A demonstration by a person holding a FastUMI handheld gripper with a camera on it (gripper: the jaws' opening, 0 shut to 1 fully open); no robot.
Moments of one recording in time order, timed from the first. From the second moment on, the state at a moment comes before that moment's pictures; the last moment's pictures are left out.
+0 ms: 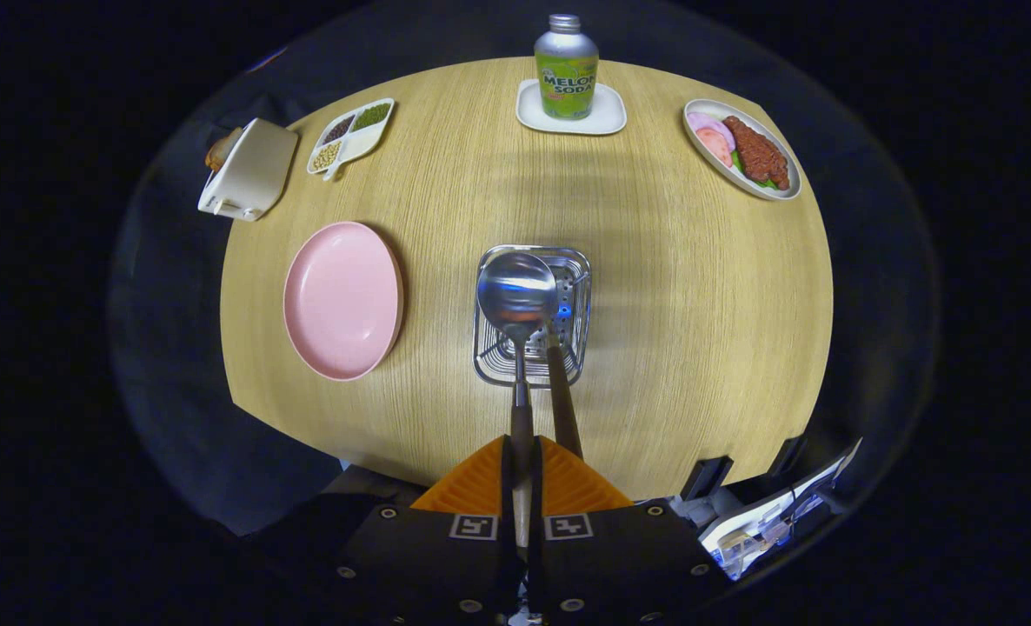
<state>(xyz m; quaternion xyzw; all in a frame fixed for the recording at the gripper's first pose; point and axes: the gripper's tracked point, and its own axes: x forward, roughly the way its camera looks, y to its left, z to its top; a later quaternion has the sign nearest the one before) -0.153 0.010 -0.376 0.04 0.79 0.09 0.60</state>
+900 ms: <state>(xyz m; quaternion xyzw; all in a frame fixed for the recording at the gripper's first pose) -0.119 0.012 -0.404 0.05 0.79 0.08 0.60</state>
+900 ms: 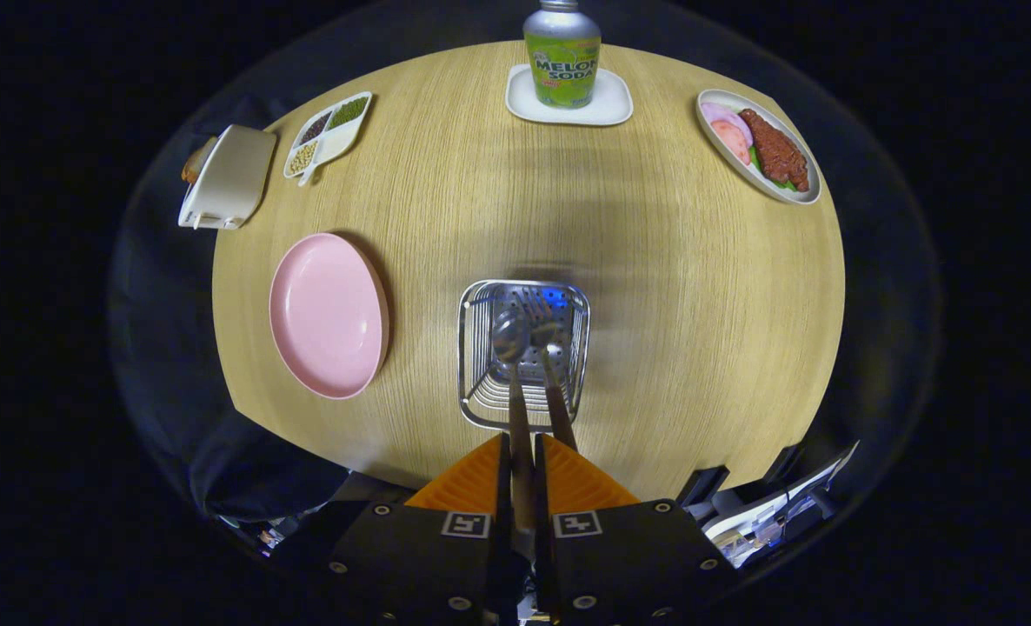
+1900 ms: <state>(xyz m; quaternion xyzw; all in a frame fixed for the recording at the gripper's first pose) 0.058 -0.025 -0.197 0.03 0.30 0.02 0.95</state>
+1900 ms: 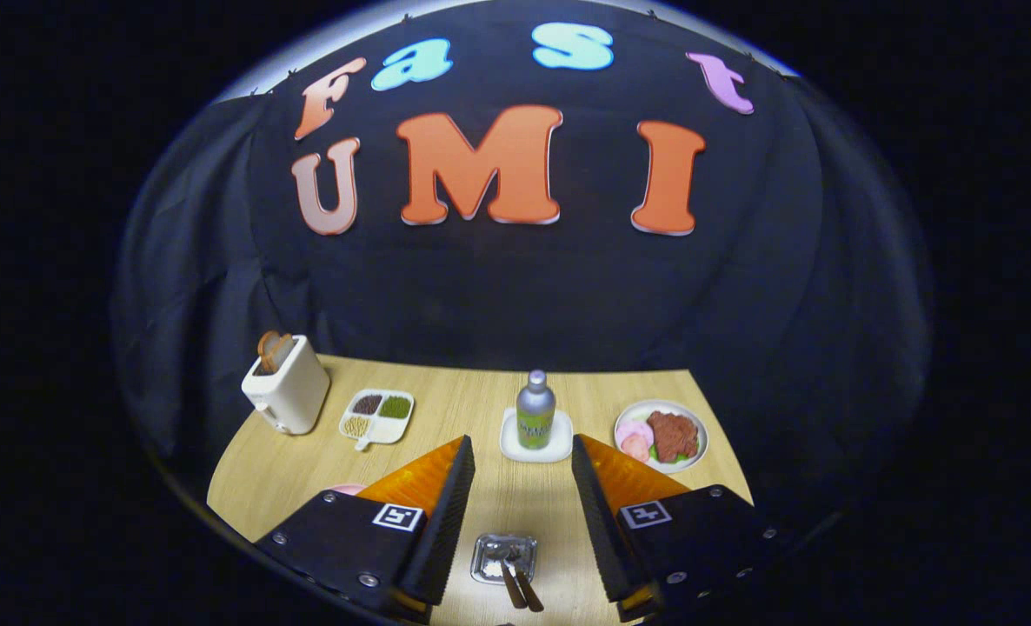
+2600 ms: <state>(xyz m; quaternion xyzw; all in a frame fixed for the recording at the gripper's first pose) 0.061 -0.046 -0.065 0.03 0.06 -0.05 1.00</state>
